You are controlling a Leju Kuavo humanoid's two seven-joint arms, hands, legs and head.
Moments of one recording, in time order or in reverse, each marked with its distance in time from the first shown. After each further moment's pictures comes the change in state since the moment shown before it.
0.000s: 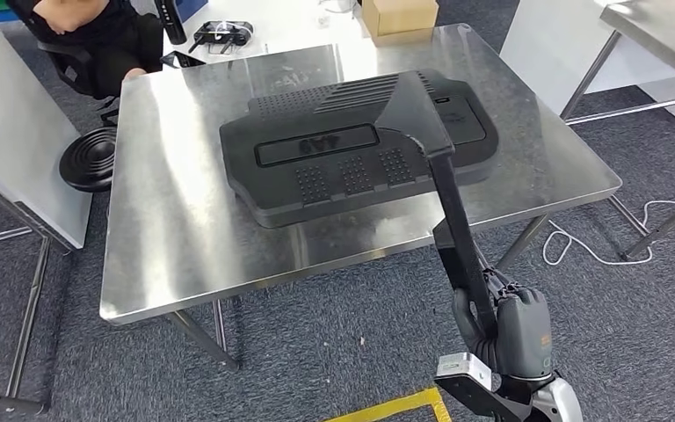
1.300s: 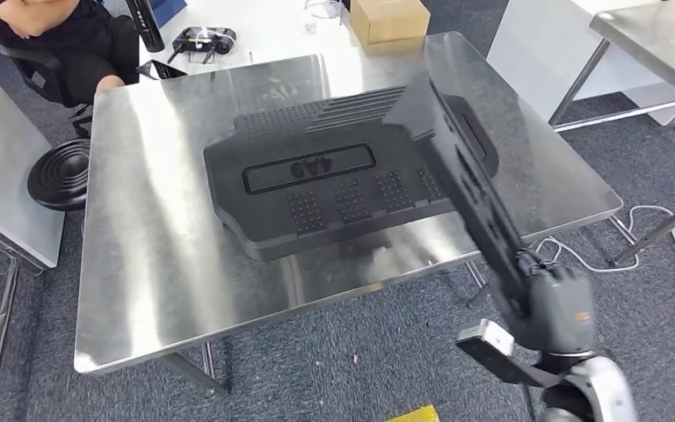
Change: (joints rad) left arm 0.004 -0.009 0.012 -0.001 0.000 0.002 0.019; right arm -0.055 -0.152 -0.142 -0.027 0.084 0.129 0.116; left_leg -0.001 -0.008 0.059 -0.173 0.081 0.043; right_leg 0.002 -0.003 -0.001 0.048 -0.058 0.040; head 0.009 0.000
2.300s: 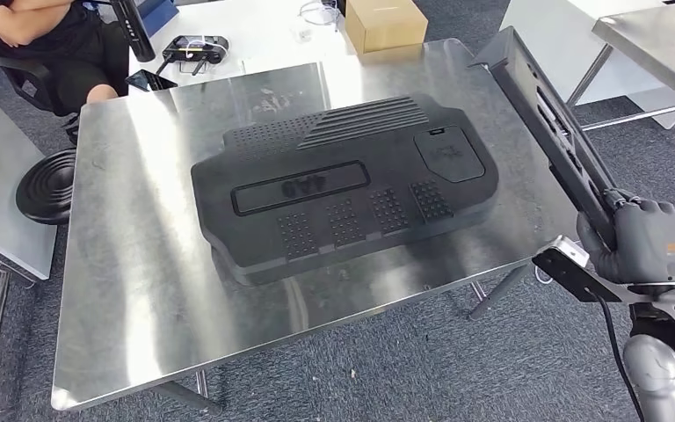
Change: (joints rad) left arm 0.000 0.002 0.013 -0.007 0.000 0.005 0.004; right arm -0.249 -0.172 -0.181 0.168 -0.009 0.192 0.040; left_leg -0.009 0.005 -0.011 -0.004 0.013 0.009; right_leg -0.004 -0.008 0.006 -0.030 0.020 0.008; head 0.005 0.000
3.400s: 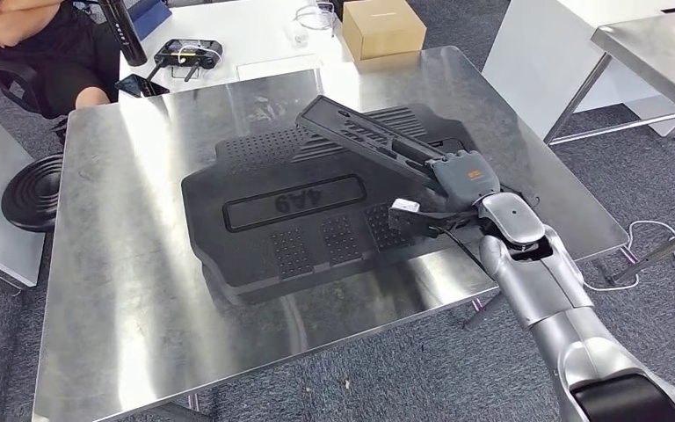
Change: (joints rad) left arm -0.011 0.023 -0.060 -0.002 0.000 0.009 0.115; right arm -0.653 0.224 0.565 0.797 0.271 0.072 -0.063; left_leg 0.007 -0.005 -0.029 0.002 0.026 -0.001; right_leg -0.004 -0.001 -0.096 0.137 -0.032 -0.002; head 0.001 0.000
